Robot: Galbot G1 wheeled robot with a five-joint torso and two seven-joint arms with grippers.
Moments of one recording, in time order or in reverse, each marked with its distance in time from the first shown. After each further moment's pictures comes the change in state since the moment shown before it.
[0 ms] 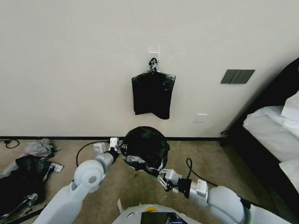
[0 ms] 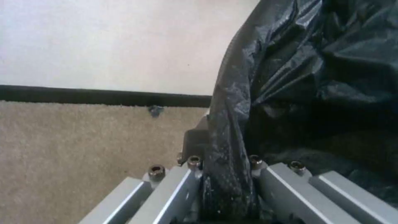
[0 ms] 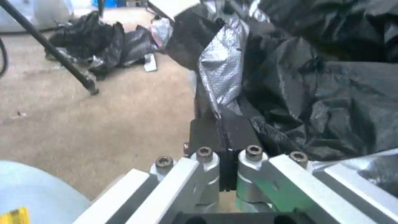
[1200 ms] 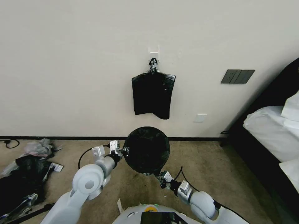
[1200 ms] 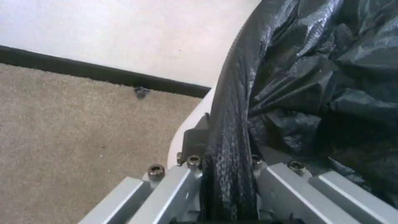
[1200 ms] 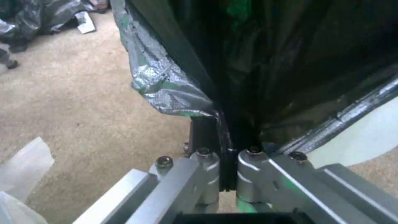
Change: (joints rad) left arm 0.061 -0.060 -0.013 -0.061 -0.107 -0.002 -0.098; right arm 0.089 0.281 -0.132 -0.382 -0.105 0.045 0.068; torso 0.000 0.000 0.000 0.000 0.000
